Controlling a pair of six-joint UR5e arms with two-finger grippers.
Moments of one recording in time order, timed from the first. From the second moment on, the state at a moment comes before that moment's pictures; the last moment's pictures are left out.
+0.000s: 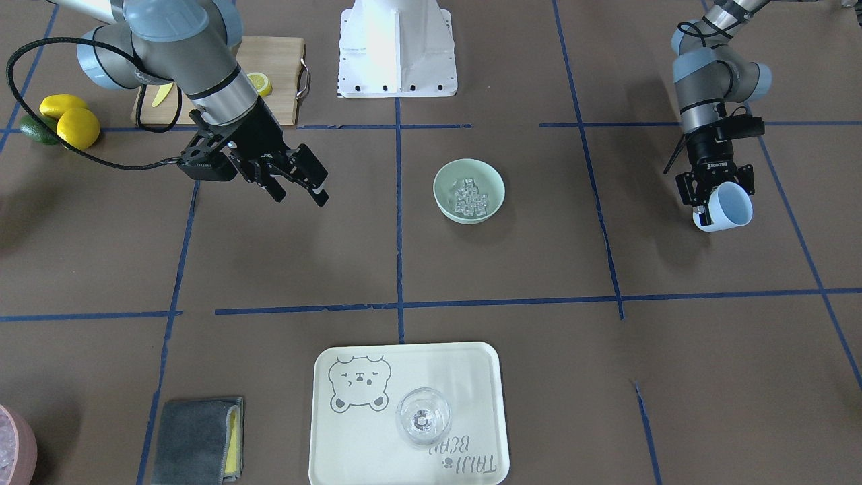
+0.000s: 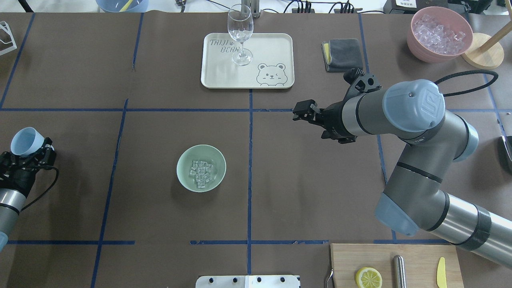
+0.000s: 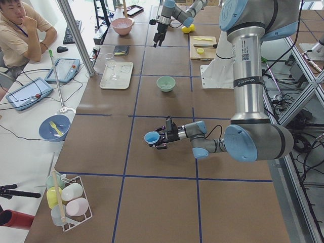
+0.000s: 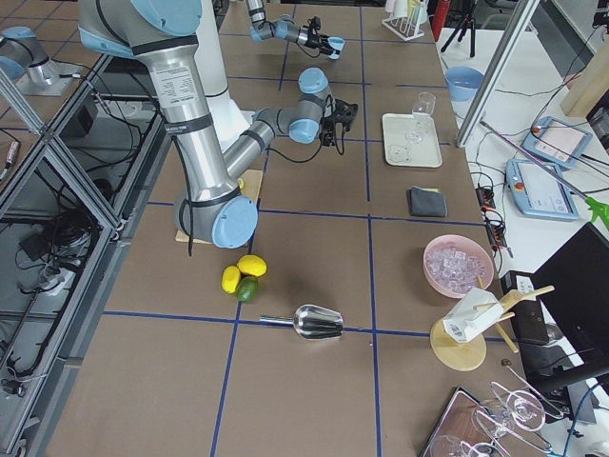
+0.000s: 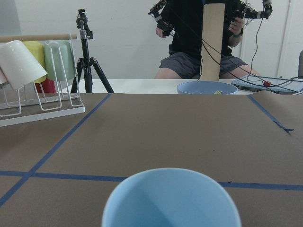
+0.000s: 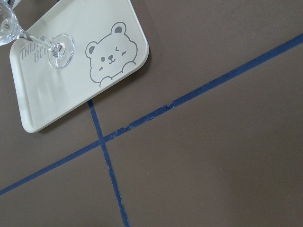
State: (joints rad) left arm -0.31 -1.38 -1.43 -2.85 -0.55 -1.34; right arm 0.62 -1.20 1.88 -1.11 1.83 1.70
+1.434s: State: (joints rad) left arm -0.22 -1.39 -1.39 -2.85 -0.43 -1.34; right arm 0.61 -1.20 1.89 -1.11 1.81 1.70
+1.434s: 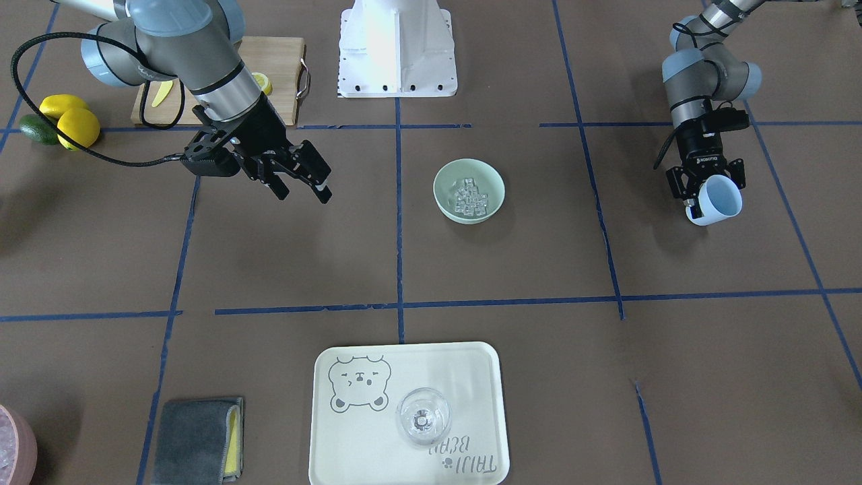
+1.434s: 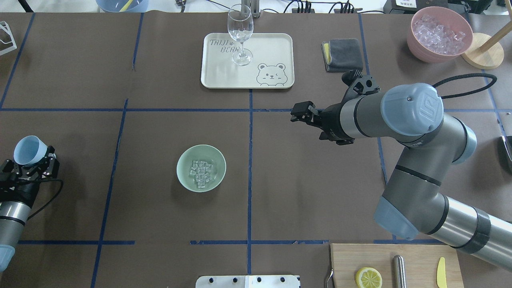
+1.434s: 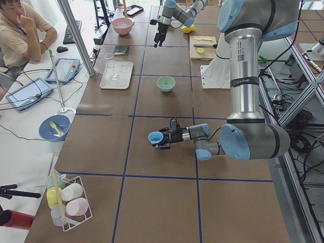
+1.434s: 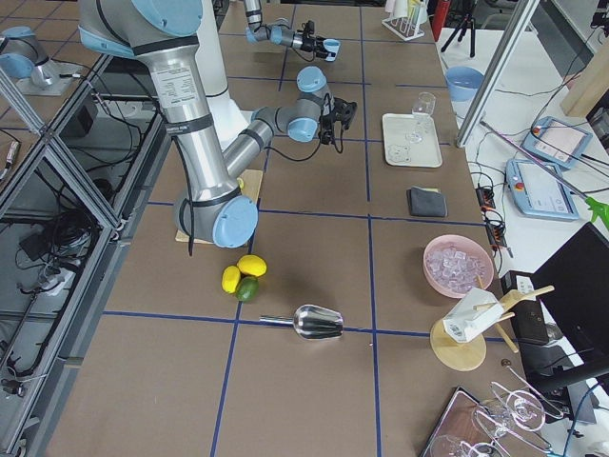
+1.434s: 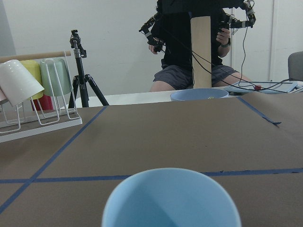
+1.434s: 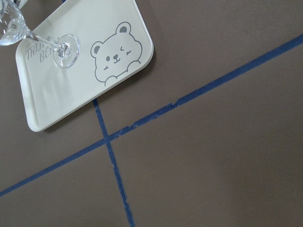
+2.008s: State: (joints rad) left arm -0.21 -1.38 -1.40 -2.85 -0.43 -1.28; right arm 0.61 -1.20 1.89 -1.11 1.81 1.70
